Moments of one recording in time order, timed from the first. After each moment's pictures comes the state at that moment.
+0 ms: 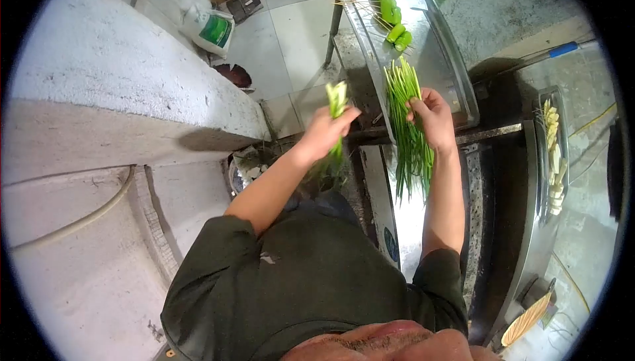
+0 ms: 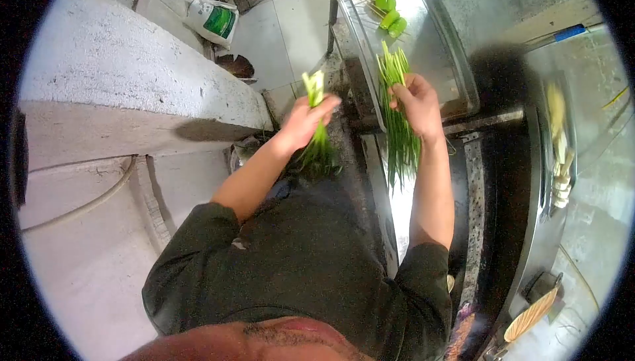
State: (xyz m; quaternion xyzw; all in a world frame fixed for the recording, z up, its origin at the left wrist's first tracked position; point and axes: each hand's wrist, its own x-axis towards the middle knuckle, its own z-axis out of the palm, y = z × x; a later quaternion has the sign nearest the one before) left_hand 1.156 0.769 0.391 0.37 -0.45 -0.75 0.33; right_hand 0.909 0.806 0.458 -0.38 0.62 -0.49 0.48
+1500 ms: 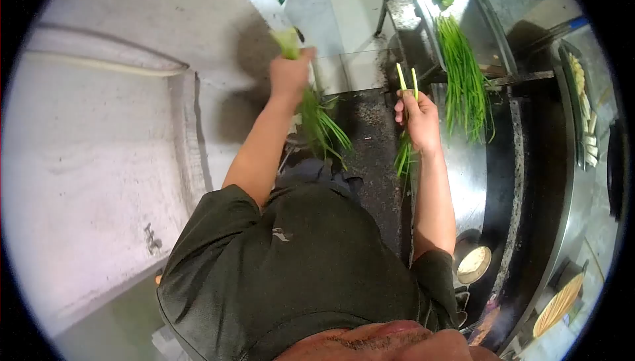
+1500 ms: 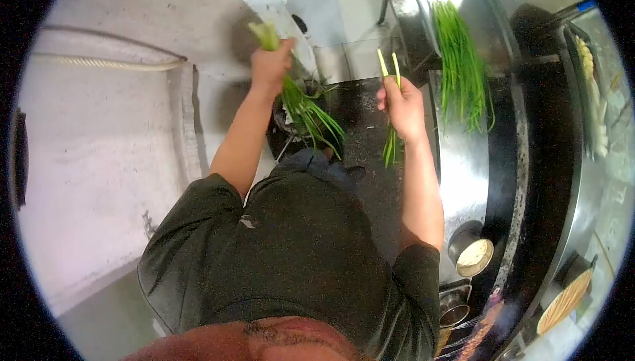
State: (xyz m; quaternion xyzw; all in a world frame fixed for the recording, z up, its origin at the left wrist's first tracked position) left_hand 1.346 0.907 0.443 0.64 -0.39 -0.47 0.46; right_hand 1.092 1.014 0.420 -0.33 0.56 -0.51 0.56
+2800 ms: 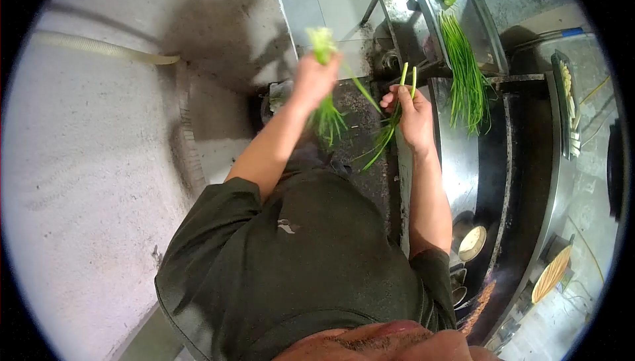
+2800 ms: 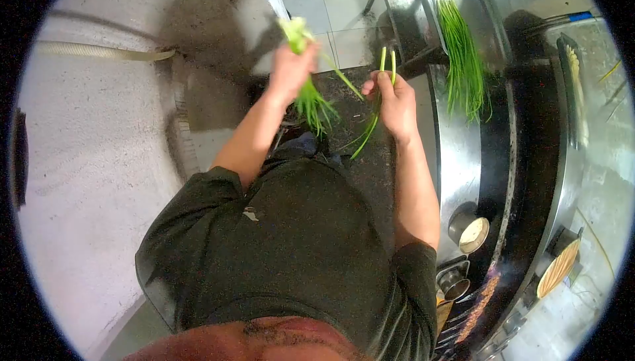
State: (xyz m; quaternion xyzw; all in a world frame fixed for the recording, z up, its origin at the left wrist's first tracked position) left_hand 1.387 0.917 0.426 0.57 -0.48 -0.52 0.41; right_hand 1.186 1.009 0.437 -0.38 0.60 -0.50 0.50
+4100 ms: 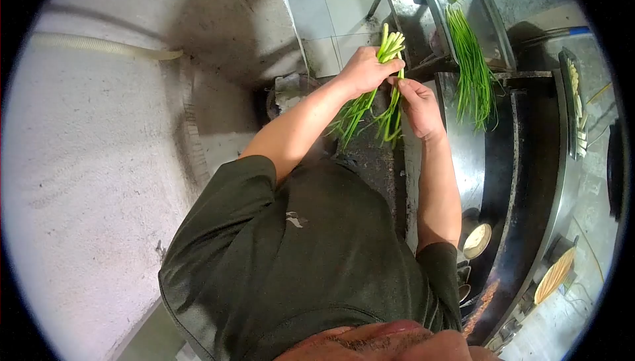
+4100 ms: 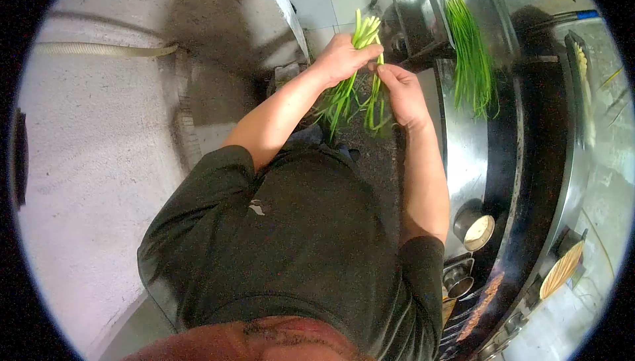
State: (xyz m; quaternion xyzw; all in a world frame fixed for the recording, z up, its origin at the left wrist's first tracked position) left_hand 1.323 0.912 0.435 0.37 -0.56 -0.66 0.33; right_hand 1.167 0.997 0.416 -0.33 0.50 -0.50 0.62
